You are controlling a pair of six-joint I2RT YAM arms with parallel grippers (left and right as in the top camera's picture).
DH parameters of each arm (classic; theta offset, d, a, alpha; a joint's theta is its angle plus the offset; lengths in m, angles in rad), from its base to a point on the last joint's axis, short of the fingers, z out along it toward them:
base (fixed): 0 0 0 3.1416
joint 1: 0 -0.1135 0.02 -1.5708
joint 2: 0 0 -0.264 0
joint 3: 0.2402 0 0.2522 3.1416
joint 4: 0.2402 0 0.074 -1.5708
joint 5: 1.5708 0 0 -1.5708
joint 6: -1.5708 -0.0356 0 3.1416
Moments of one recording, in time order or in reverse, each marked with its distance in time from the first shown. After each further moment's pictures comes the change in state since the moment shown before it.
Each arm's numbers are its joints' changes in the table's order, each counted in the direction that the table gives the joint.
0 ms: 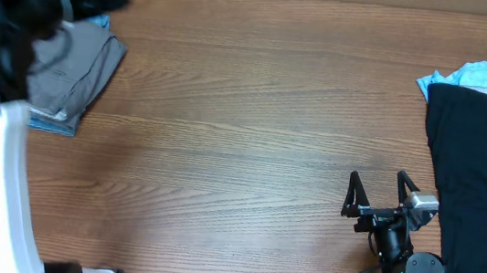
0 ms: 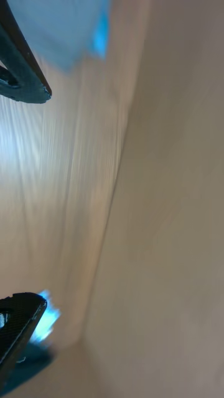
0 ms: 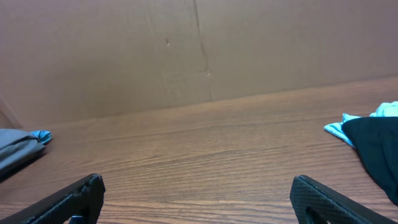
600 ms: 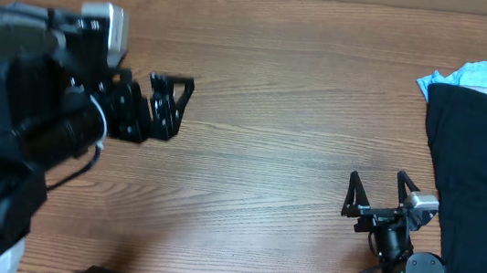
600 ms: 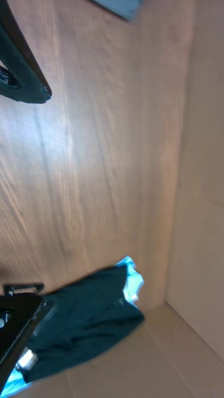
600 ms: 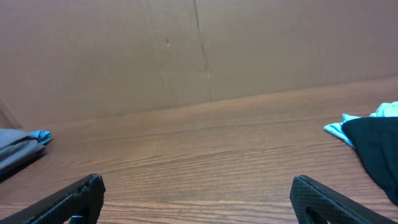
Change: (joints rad) left arm 0.317 0.359 -0.231 0.241 -0.072 -0.015; right arm 0.000 0.000 0.000 0.001 0.000 0.000
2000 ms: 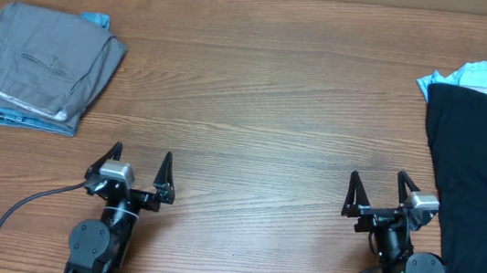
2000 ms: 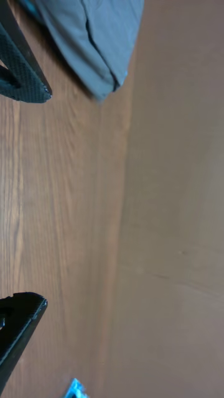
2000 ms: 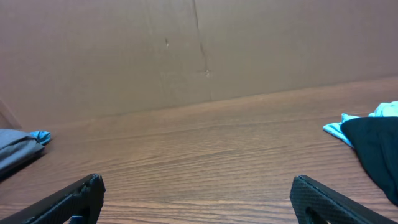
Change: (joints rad) left arm -0.040 1.072 -1.839 -1.355 -0.299 -0.156; right arm 0.003 0.000 0.000 -0.001 0.001 0.000
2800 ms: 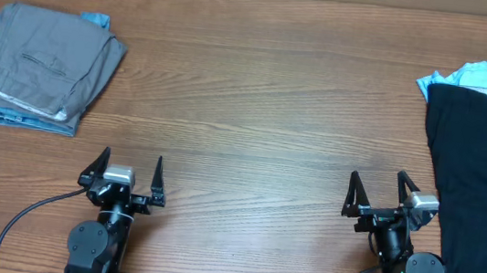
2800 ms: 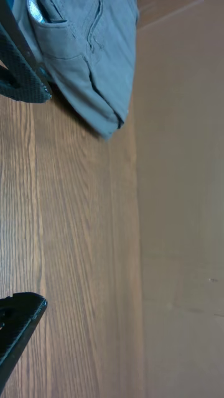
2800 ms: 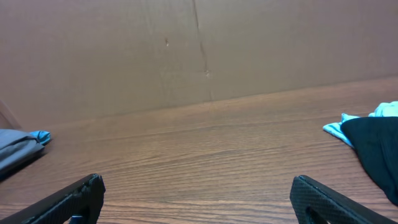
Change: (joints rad) left arm -0.063 0.103 -0.014 0.142 -0.025 -0.175; right arm 0.000 0.000 0.000 0.000 0.000 0.000
